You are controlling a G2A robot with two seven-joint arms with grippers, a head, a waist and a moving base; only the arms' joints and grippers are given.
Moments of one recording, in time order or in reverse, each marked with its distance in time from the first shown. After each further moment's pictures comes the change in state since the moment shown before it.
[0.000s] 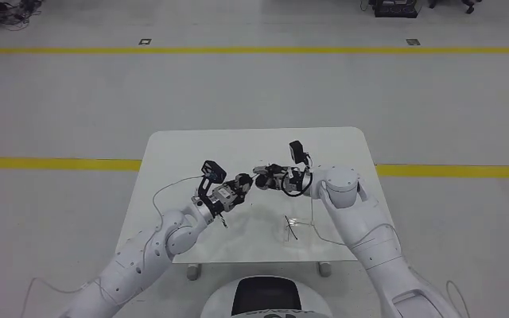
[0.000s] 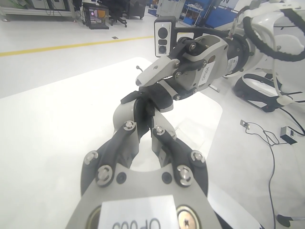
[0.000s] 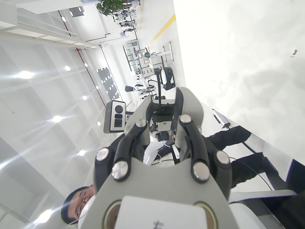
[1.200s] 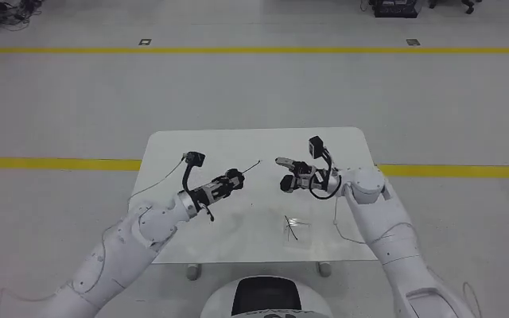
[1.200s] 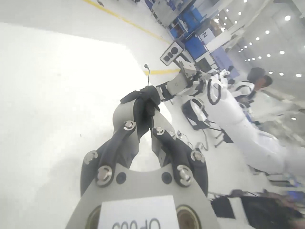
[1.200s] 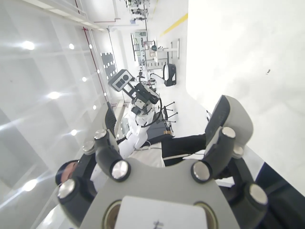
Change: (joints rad) left arm 0.051 0.094 -0.181 -0.161 -0.754 0.000 -0.541; right arm 0.027 0.071 0.108 0.126 0.035 -0.295 0.261
